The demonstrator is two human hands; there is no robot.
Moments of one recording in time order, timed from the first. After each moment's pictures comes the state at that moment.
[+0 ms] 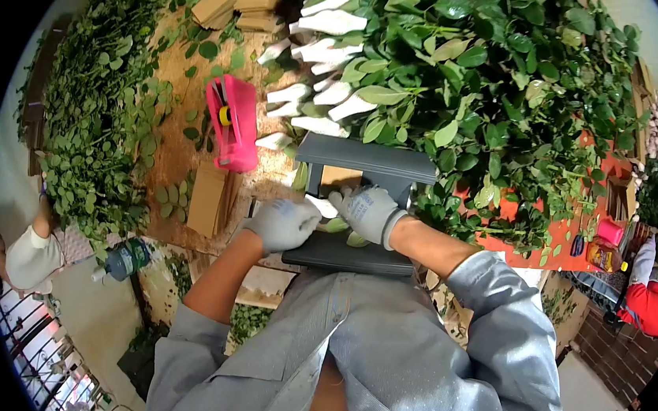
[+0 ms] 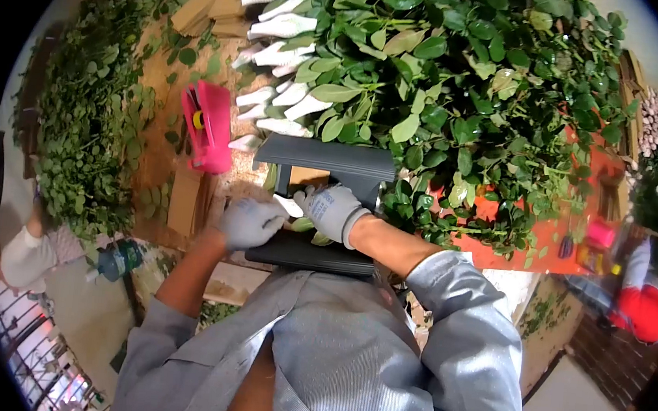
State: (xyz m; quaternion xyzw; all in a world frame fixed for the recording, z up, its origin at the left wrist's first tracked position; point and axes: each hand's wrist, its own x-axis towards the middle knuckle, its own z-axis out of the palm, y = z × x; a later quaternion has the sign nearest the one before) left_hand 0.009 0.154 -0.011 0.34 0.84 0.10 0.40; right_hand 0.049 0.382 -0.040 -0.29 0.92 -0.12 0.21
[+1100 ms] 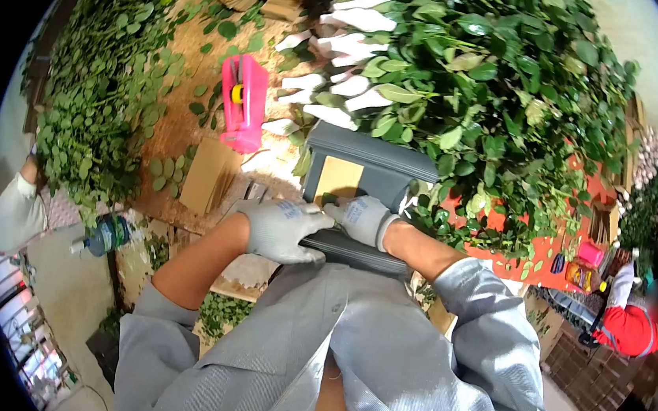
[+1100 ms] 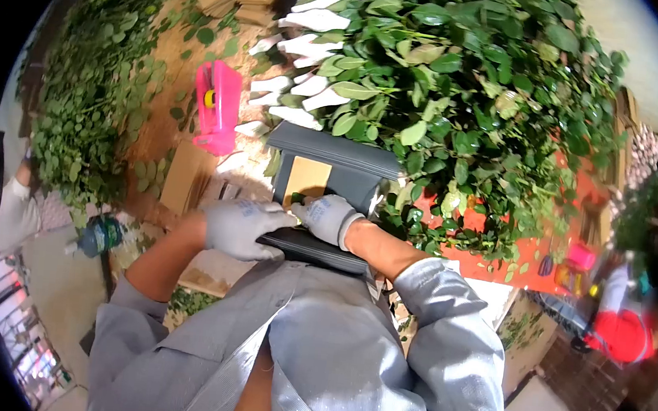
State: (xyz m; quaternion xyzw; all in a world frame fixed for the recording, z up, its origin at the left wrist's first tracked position) left_hand 0.009 0.161 0.074 0.42 0.76 0.17 0.47; right_hand 0.065 0.377 -0.052 -0.34 0.87 -0.21 0.28
